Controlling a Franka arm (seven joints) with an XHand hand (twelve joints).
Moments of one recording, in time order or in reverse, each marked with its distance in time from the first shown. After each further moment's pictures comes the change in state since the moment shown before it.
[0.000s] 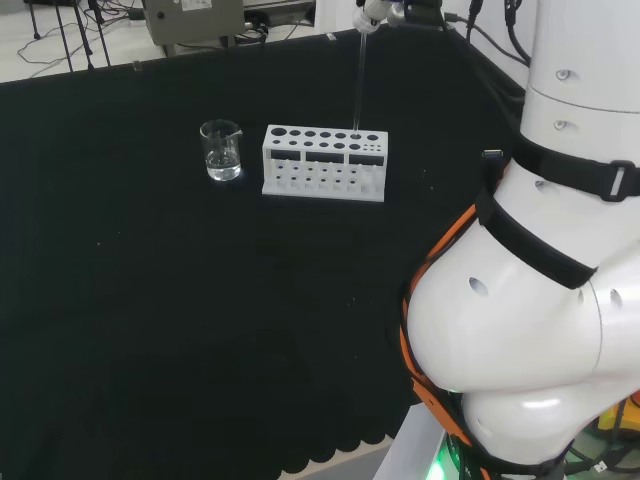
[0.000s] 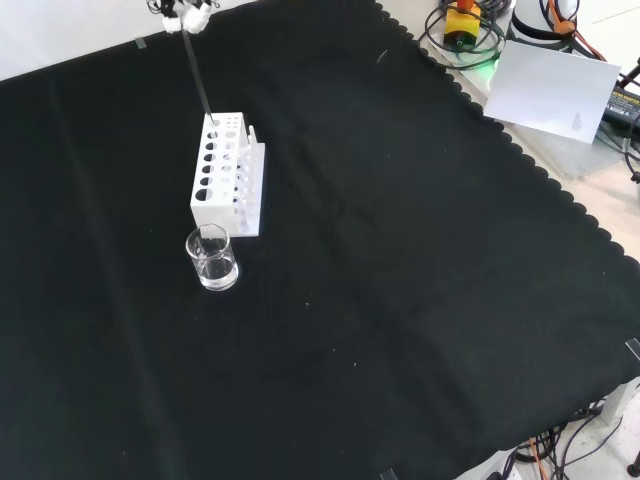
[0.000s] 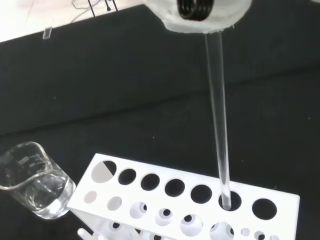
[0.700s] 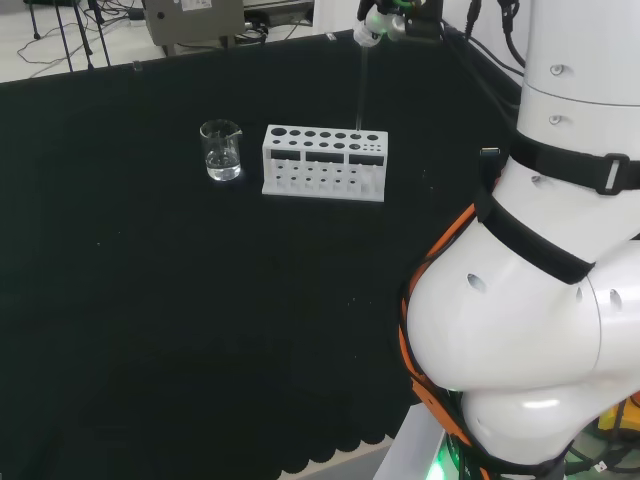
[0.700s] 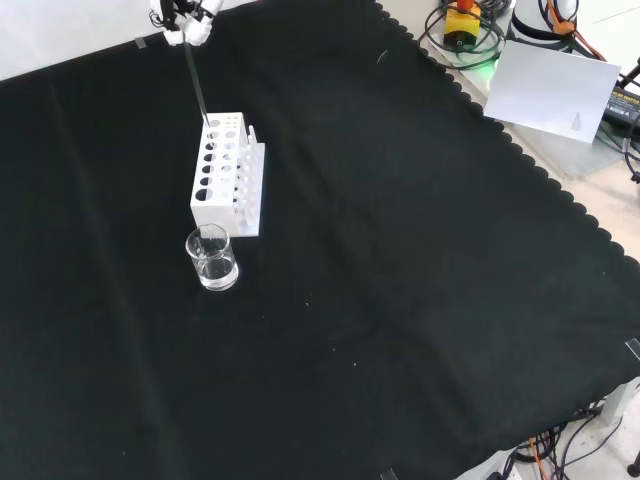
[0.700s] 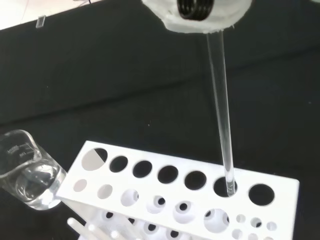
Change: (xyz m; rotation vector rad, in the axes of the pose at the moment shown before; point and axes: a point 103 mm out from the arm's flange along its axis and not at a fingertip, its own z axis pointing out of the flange) arm -0.011 0.004 0.019 0.020 0.013 0.003
